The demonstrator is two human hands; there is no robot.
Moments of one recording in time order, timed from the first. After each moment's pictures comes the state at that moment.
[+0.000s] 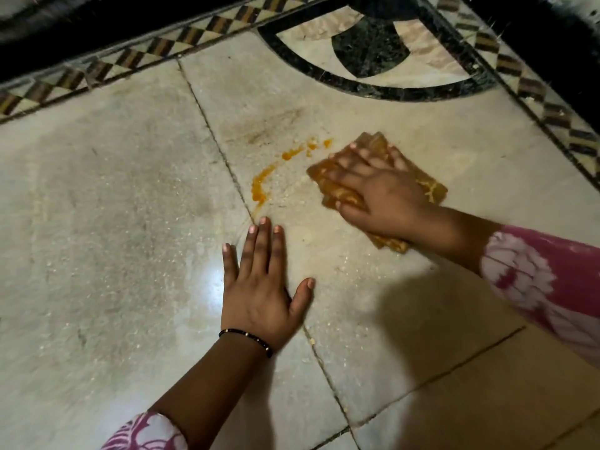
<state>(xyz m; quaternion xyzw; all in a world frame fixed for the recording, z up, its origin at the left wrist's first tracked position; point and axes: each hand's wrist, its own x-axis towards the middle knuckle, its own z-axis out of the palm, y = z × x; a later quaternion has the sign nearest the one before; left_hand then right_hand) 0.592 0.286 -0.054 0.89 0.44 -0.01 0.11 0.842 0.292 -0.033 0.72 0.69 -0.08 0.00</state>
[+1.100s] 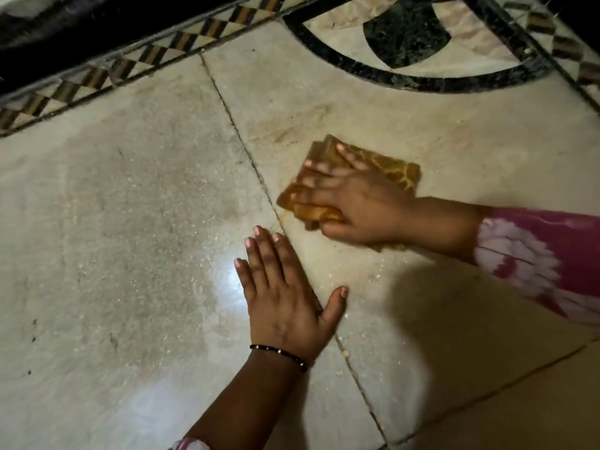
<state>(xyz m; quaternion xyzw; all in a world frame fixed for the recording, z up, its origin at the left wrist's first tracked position) 0.591 0.280 -0.057 0.85 0.52 0.00 0.10 0.793 0.337 -0.034 0.57 0.81 -0.10 0.00</state>
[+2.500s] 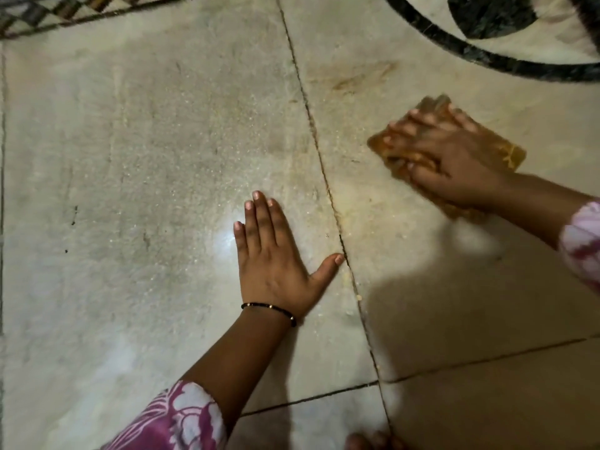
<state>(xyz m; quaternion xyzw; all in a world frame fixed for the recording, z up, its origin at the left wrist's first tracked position) 0.548 0.261 -0.055 0.79 0.60 0.01 0.12 0.842 0.311 -0.032 0.62 0.78 -0.11 -0.04</state>
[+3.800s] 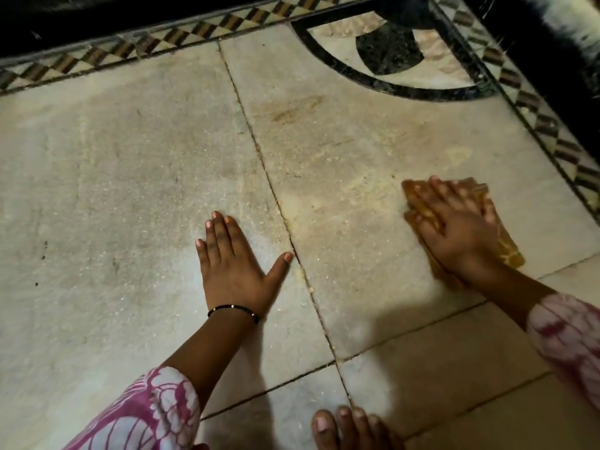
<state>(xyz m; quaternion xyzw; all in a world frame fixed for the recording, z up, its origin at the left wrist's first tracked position) 0.548 0.256 -0.055 0.79 0.61 0.02 0.11 0.859 0.166 -0.030 0.85 0.52 -0.10 -0.01</state>
